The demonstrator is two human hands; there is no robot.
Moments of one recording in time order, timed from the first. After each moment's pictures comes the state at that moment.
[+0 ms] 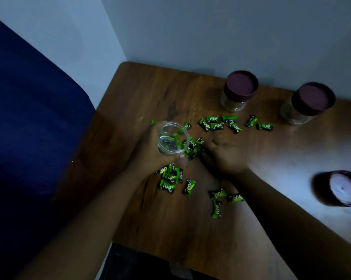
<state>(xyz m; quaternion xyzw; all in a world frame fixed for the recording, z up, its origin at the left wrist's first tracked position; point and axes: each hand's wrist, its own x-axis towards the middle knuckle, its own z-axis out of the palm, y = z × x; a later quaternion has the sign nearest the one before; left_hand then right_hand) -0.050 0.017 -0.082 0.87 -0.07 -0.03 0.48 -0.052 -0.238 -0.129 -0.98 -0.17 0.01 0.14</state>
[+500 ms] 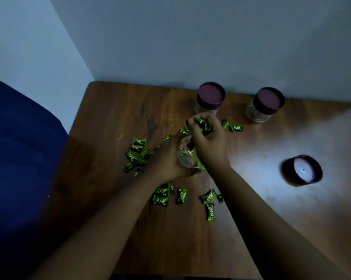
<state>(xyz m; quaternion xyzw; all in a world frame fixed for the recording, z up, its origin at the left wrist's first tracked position) -0.021 -0.043 -0.068 0.85 -0.26 -0.13 0.45 -0.043 -0.176 -0.019 -0.76 0.10 -0.19 0.62</state>
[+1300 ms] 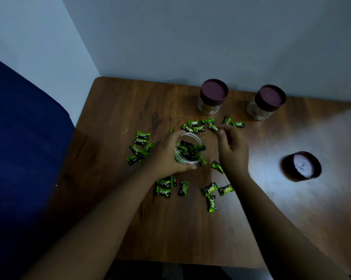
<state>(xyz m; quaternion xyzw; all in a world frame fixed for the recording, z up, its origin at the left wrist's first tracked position) -0.039 -0.016 -0.064 0.85 -0.23 -0.13 0.45 -0.086 -0.224 -0.056 -0.84 0.15 -0.18 0.49</state>
